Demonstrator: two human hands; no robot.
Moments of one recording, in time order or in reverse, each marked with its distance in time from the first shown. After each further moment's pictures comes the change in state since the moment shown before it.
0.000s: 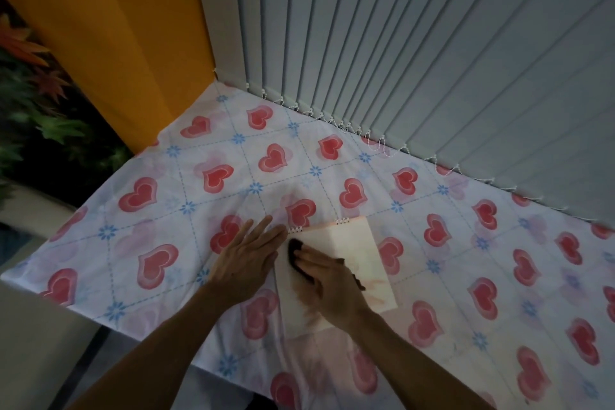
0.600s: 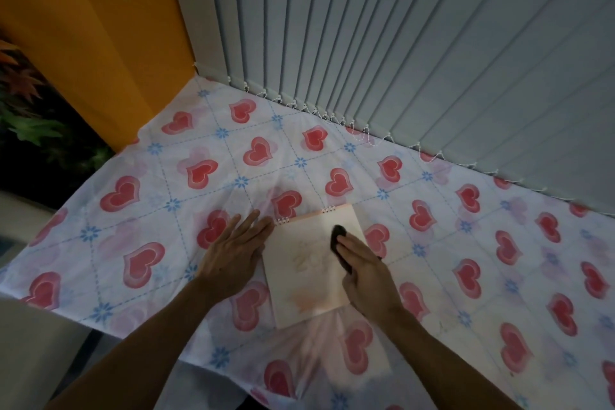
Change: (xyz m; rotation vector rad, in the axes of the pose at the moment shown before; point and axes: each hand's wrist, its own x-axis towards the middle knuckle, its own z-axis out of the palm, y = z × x) left_hand 0.000 0.001 0.004 0.006 -0.084 -0.032; right_hand -0.044 0.037 -0.042 -0.209 0.128 0.213
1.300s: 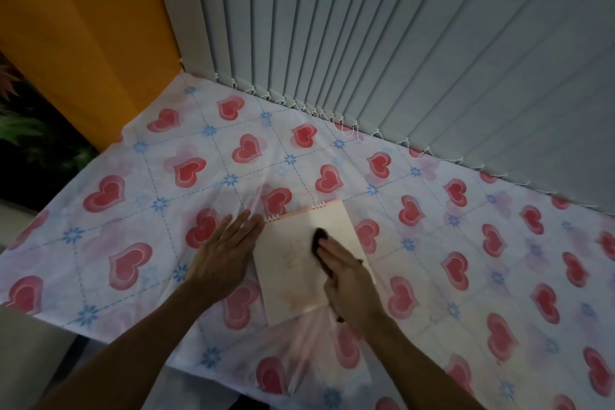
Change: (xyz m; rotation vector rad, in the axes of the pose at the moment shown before) left_hand -0.004 0.000 0.012 0.042 0.110 0.072; right_hand -0.012 -0.016 0.010 0.055 -0.021 0.039
